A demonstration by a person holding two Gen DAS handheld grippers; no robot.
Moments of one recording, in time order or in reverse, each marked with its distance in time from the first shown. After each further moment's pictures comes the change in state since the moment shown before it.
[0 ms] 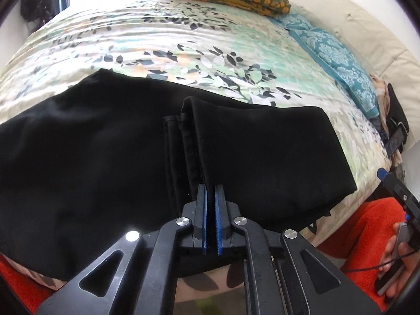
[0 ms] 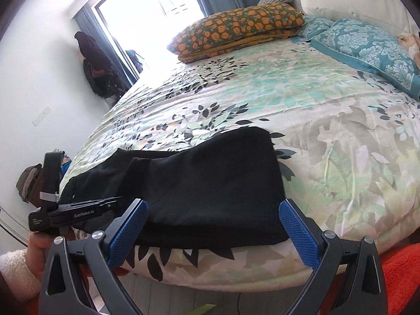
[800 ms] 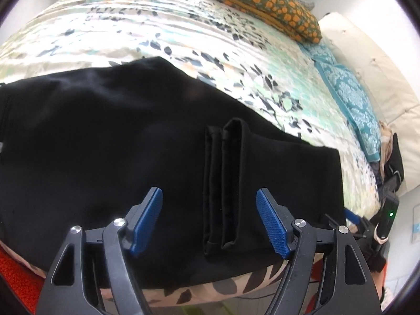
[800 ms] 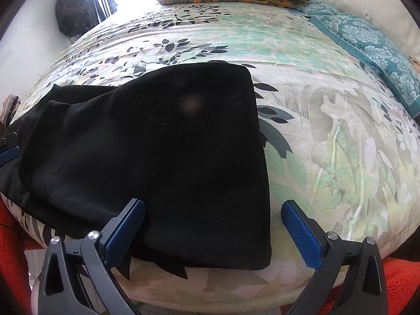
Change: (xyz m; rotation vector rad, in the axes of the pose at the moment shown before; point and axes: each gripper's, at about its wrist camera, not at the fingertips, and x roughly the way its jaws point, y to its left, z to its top) left arm 0.004 0.057 0.010 -0.218 0.006 -0.034; right arm 0.096 0.005 -0.021 -0.175 0.274 -0.208
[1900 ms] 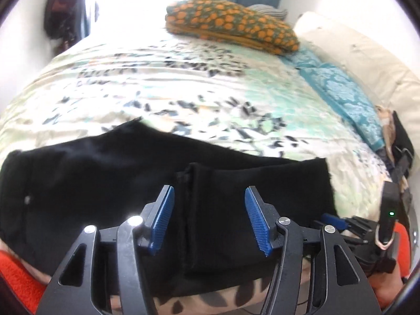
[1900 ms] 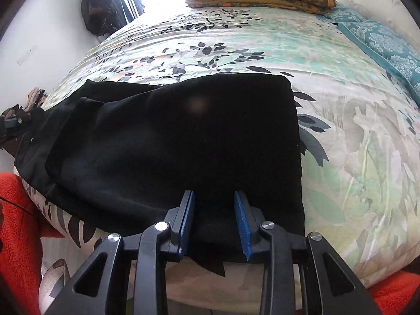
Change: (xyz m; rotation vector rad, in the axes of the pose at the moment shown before) left arm -0.038 -0.069 -0.004 0.219 -0.222 0.045; right arm -0.006 0.018 -0.004 -0.065 -0.024 0.150
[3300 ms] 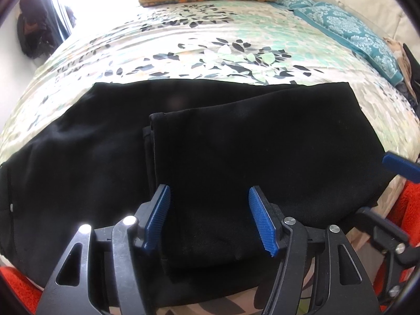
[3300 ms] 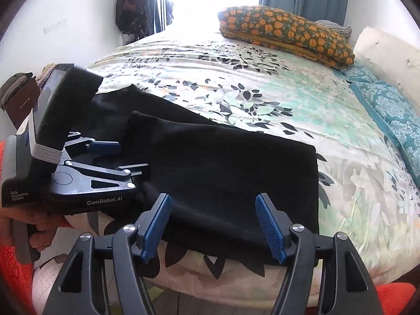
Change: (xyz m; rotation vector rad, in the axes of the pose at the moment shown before) left arm 0.067 -0.013 -0.040 0.179 0.194 0.152; right arm -0.030 0.084 -0.003 -0.205 -0.092 -0.057
